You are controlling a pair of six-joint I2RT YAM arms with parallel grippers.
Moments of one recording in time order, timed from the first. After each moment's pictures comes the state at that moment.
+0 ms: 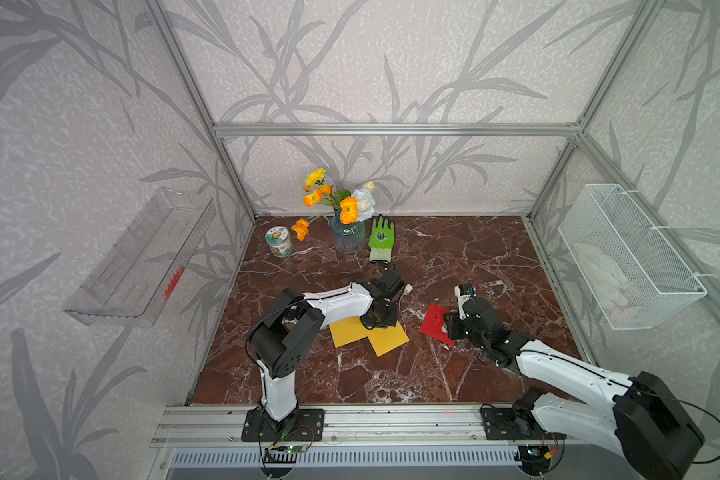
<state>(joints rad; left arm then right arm) -0.74 1.85 1.14 -0.58 0.03 -0.58 0.60 1.11 0.41 -0.02 0.13 0.48</state>
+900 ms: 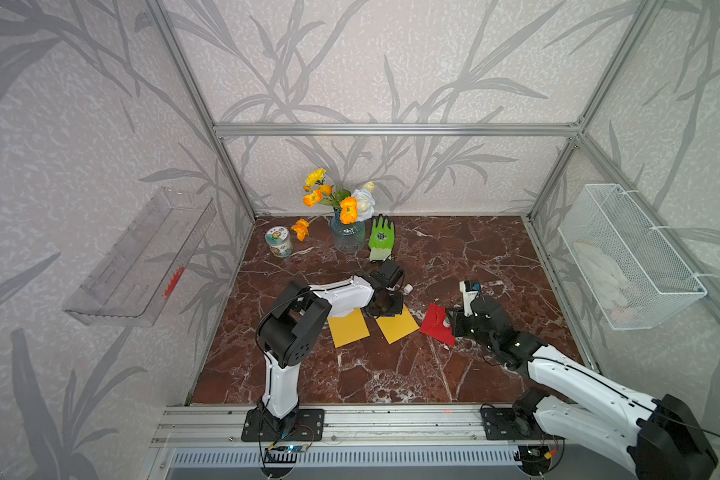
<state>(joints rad) -0.68 1.92 1.21 -0.46 0.15 -0.58 0.60 0.98 0.45 -0.10 0.13 0.46</state>
